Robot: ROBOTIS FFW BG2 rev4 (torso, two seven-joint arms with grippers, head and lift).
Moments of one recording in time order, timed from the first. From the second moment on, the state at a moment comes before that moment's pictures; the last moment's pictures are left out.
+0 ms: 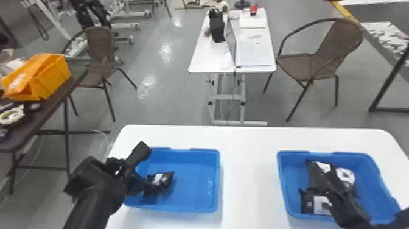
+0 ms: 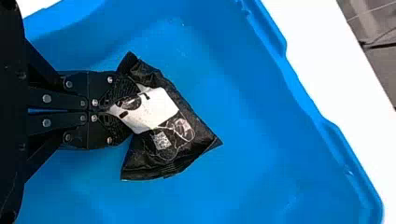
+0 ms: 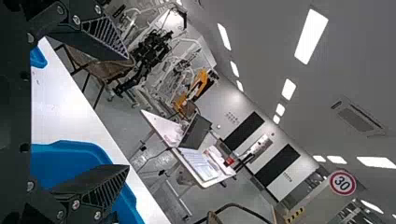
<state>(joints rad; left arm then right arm) -0.35 0.13 0.24 -0.83 -0.87 0.33 -0.96 0.17 0.00 -0.13 -1.27 -0.73 -0.11 0.65</state>
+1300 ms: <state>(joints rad) -0.15 0.03 0.07 -1.42 -0.32 0.24 -1.05 0.11 0.00 -0.04 -1.34 -0.65 -0.11 0.66</state>
